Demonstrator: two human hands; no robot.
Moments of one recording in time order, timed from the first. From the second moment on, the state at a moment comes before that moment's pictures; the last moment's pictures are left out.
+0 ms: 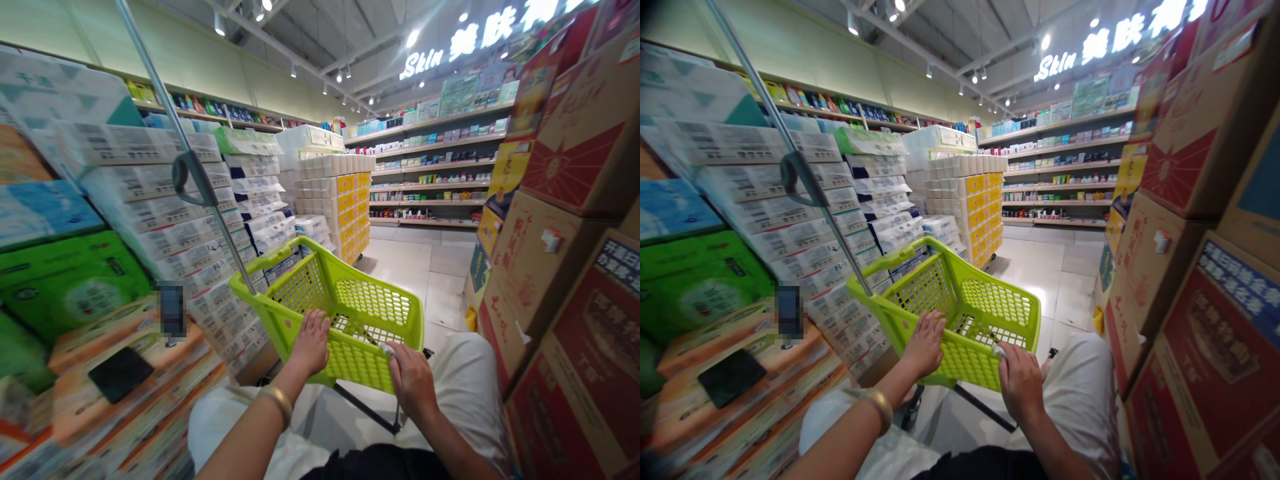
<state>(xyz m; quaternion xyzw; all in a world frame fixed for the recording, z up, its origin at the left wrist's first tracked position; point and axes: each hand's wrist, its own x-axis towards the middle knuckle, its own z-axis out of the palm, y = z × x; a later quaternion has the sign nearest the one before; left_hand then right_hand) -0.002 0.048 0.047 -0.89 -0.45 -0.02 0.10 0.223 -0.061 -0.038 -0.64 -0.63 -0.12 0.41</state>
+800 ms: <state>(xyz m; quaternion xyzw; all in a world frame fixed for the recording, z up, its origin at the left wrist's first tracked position) 0.008 0.062 0.046 -0.89 -0.45 -0.02 0.08 0.208 -0.072 -0.035 -0.66 -0.61 -0.13 0.42</state>
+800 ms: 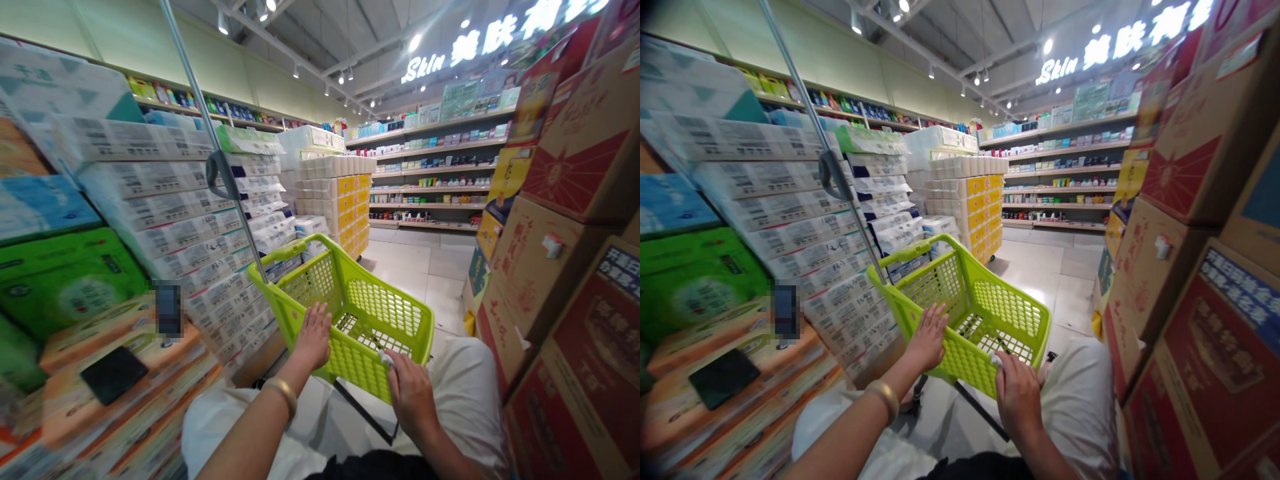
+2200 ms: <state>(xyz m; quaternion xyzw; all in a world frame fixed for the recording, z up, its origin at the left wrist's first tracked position) -0.001 0.005 0.013 -0.91 -0.39 -0.16 -0.06 0.192 -0.048 0.012 -0.55 -0.58 0.00 0.60</state>
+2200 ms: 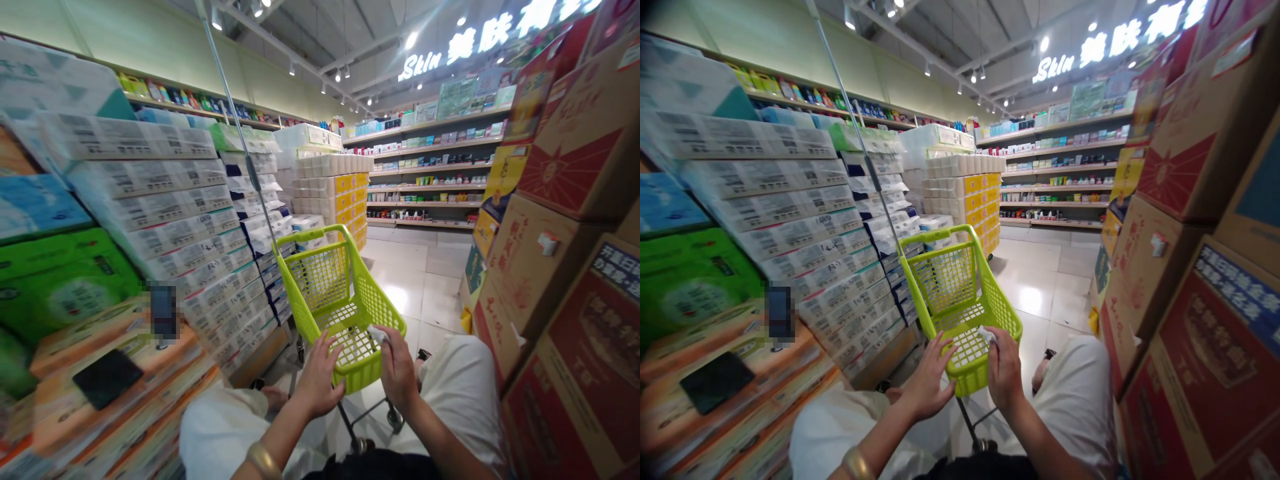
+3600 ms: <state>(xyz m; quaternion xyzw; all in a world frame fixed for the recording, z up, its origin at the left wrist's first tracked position) -0.015 0.008 0.009 -0.85 -0.49 -0.18 -0.03 0.138 -0.026 -0.009 -0.58 -0.74 -0.09 0.33</state>
